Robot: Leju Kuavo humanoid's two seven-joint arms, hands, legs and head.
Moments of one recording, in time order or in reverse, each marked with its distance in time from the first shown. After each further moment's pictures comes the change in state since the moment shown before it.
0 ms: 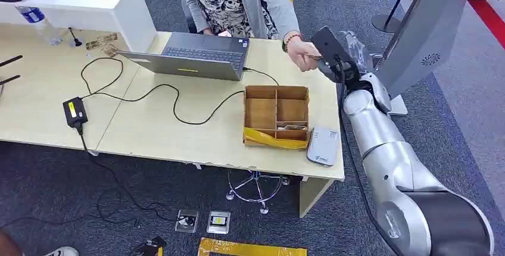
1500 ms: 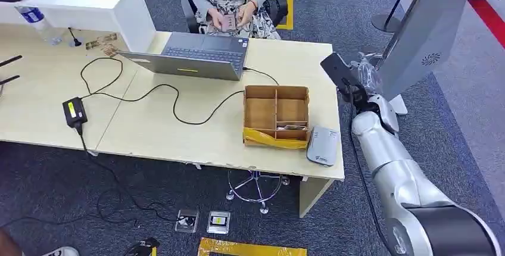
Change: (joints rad) left arm 0.015 0.021 -0.001 0.003 0.066 0.026 -0.002; right arm 0.107 -0.100 0.132 -0.011 -0.087 -0.064 -0.016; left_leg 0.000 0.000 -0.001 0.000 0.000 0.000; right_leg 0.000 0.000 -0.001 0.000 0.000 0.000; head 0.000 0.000
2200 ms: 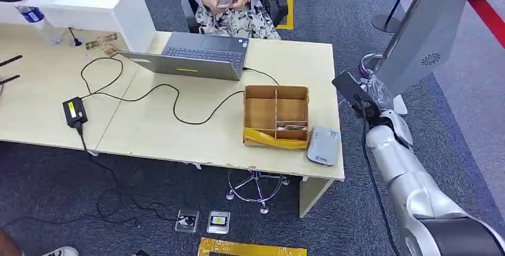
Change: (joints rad) left arm 0.075 0.016 0.011 0.000 0.063 0.050 -0.030; right arm 0.062 -0.086 0.049 0.000 -0.057 0.054 -0.053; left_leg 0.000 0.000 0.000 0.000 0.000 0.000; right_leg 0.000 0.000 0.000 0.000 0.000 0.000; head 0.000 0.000
